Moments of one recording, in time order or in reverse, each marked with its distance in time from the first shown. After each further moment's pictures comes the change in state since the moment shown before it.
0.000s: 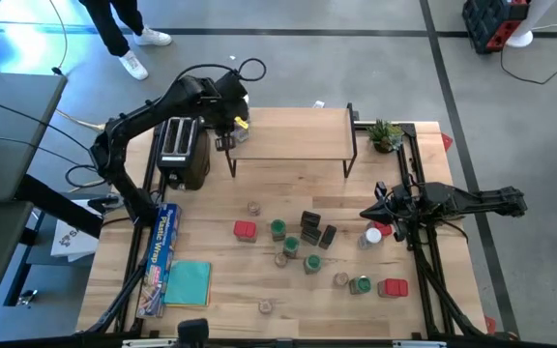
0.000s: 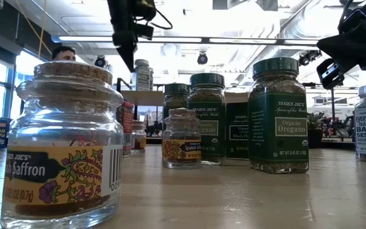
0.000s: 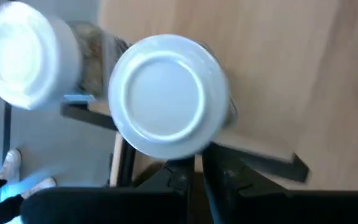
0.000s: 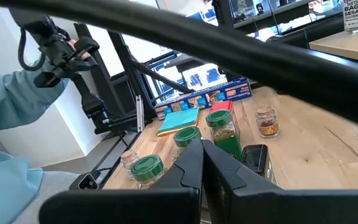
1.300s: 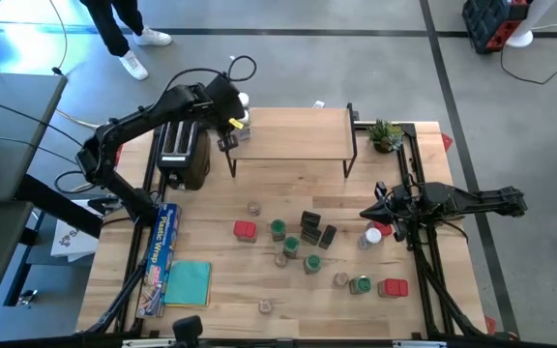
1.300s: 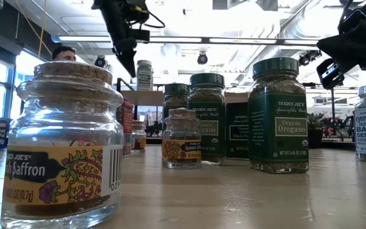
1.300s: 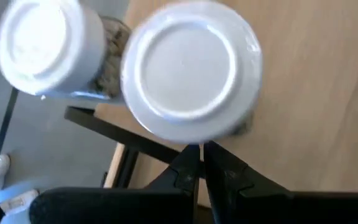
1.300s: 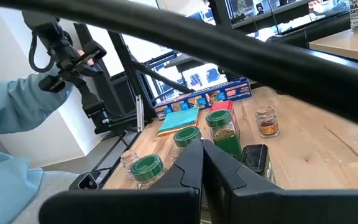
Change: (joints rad) left arm 0.036 -0.108 -0.212 0.245 0.041 -0.072; right arm 0.000 0.000 0.000 0.000 0.000 0.000
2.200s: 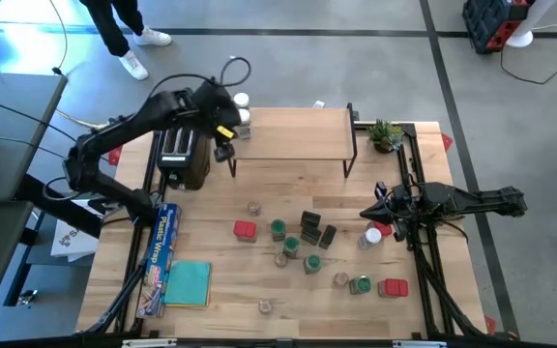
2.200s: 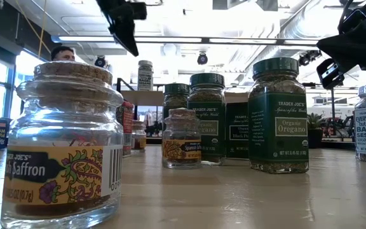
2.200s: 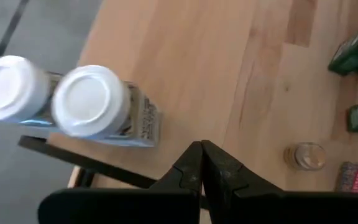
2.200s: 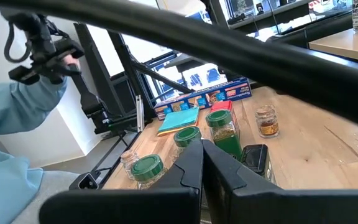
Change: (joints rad) left arm -0.105 -0.117 0.001 -0.027 0.153 -0.103; right arm 0.000 0.000 0.000 0.000 0.000 0.000
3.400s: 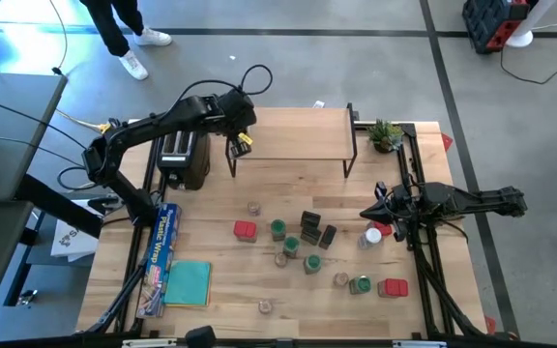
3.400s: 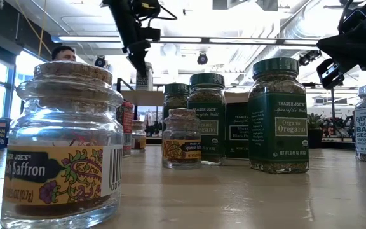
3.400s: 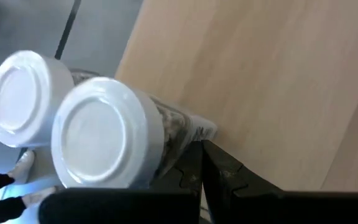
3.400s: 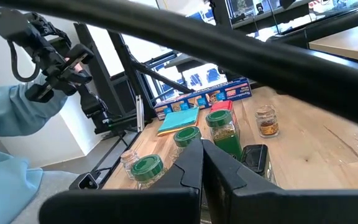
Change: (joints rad) left arm -0.026 0.157 -0.001 0.110 -0.309 -0.034; right arm 0.000 0.000 0.000 0.000 0.000 0.000
